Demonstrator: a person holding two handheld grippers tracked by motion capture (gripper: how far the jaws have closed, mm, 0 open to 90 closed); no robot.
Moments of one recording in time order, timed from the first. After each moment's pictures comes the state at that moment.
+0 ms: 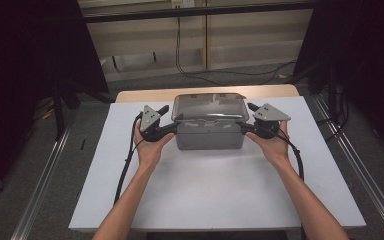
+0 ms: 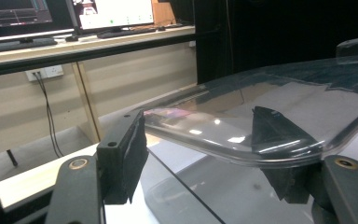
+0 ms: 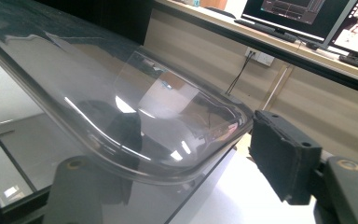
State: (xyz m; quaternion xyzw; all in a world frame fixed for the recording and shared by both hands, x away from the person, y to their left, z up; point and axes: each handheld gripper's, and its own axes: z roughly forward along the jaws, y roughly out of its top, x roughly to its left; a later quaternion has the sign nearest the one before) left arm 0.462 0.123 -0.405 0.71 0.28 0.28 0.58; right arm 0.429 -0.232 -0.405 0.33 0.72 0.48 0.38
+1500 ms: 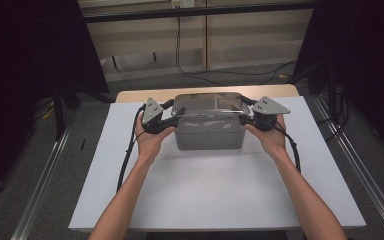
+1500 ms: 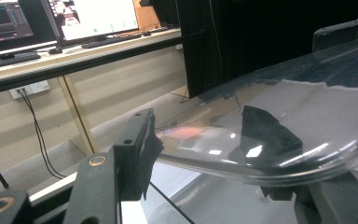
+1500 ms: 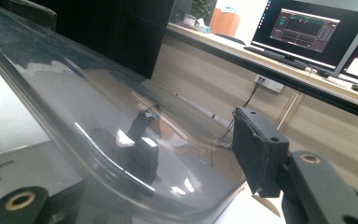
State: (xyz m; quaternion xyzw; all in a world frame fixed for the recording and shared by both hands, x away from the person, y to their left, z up) left arm 0.483 0.118 -0.395 0.72 0.24 0.28 0.58; right arm 0.448 -0.231 -0.395 0.29 0.71 0.52 0.38
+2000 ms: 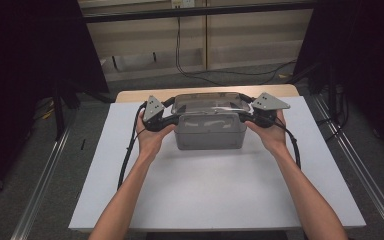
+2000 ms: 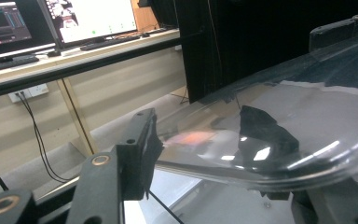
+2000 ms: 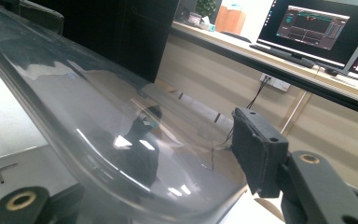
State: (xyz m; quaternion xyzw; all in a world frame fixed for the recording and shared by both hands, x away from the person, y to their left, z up) left arm 0.488 0.115 -0.390 0.73 0.23 0.29 0.58; right arm 0.456 -0.231 -0.388 0.28 0.71 0.52 0.37
